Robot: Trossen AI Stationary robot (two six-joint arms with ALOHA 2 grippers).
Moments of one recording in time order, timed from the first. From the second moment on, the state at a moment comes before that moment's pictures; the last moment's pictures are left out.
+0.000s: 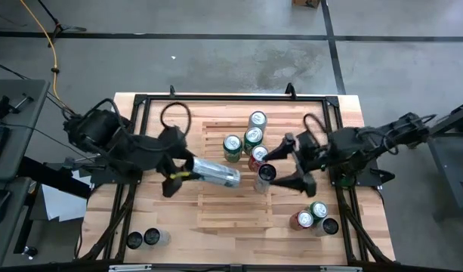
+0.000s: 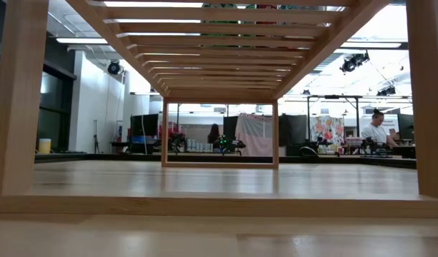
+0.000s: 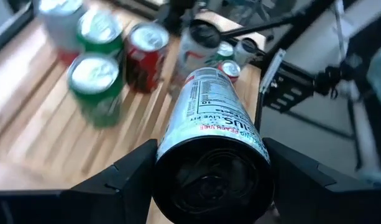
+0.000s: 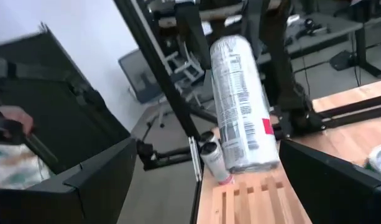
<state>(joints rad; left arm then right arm) -0.46 1.65 2.34 -1.44 -0.36 -0.66 0.39 1.17 1.31 -0.22 0.15 0.44</state>
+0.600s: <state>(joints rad) -0.47 1.77 2.34 -1.46 -0.34 -0.51 0.40 1.52 1.77 -0.71 0.30 0.30</state>
